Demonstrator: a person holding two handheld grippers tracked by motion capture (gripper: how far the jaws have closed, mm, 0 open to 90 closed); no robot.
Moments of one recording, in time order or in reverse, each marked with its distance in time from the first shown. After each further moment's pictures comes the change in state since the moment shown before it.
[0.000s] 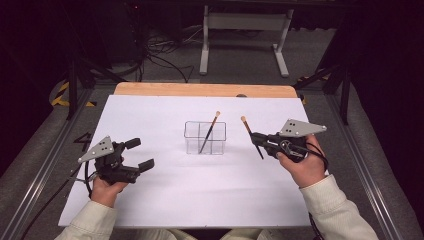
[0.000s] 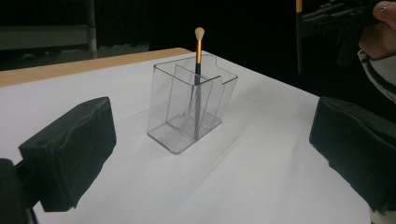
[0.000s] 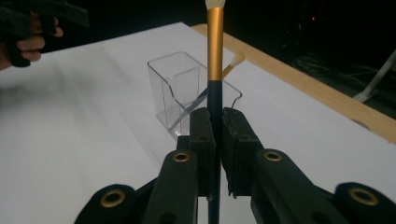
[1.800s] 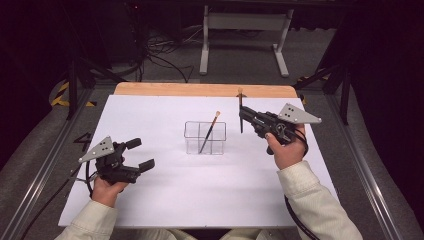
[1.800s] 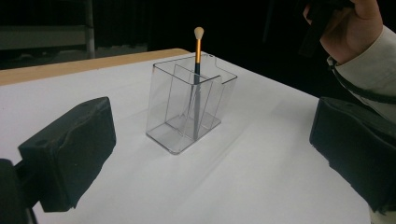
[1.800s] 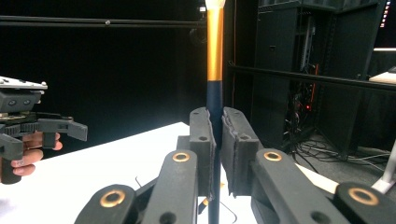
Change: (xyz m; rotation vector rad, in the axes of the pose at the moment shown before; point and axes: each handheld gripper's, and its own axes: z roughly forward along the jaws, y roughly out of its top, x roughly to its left) left arm 0.002 -0.003 0.002 -0.007 -0.007 -0.009; right arm -0.020 0.016 0.042 -0.386 0.016 0.047
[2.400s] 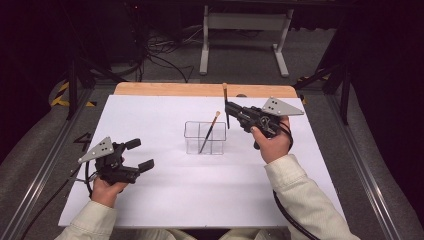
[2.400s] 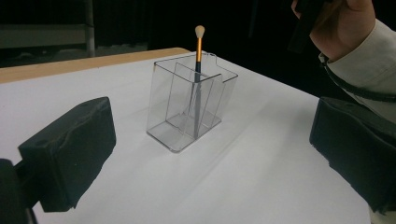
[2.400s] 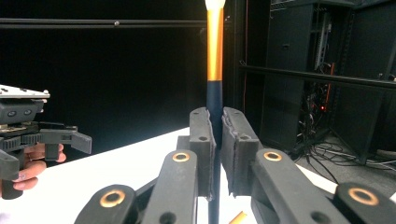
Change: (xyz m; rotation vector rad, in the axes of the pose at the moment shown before) left arm 0.001 -0.001 -0.001 0.003 -0.001 -0.006; right arm 0.007 0.005 0.037 0.004 0.042 0.013
